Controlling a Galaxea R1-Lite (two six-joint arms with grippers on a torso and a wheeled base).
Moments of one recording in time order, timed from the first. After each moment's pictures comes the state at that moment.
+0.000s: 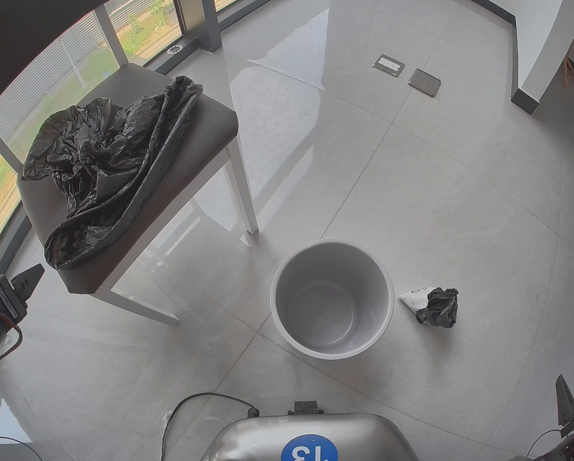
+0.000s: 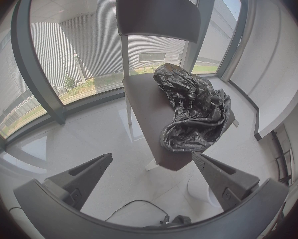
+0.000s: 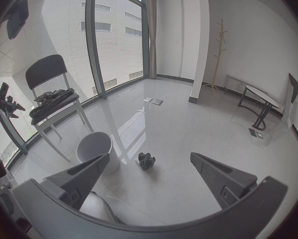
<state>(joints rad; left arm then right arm) 0.11 0.92 -0.45 -0.18 0.06 -0.40 -0.02 0.05 -0.02 -0.01 -0.05 0.05</state>
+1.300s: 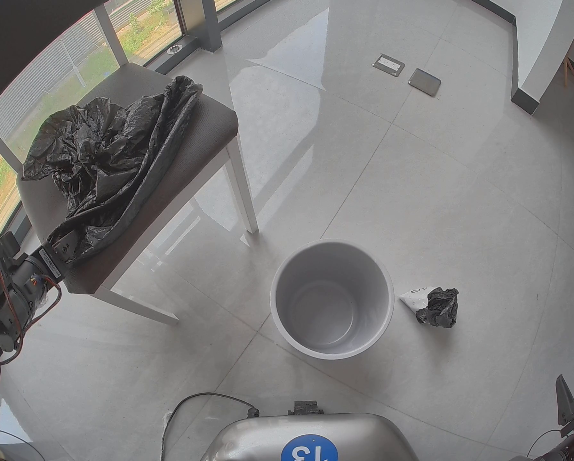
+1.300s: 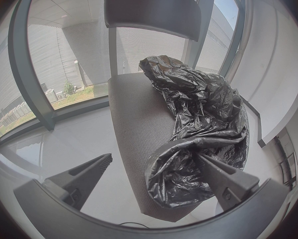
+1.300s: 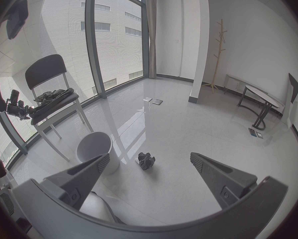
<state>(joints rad) 0.03 1.35 -0.39 -0.76 0.17 -0.41 -0.02 0.06 -0.02 -0.01 -0.05 0.05</state>
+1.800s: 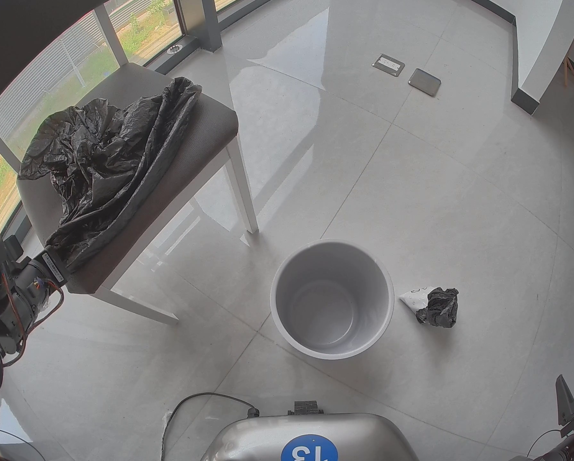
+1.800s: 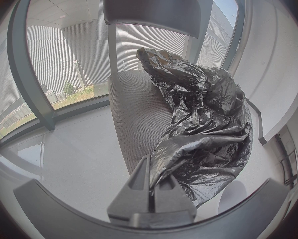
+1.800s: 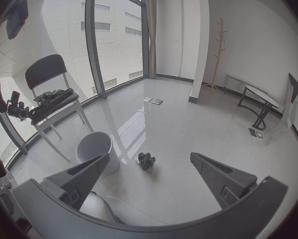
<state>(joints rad) 0.02 1.37 -0.38 -0.78 0.16 -0.40 -0.02 0.06 -0.02 -0.01 -0.05 0.05</state>
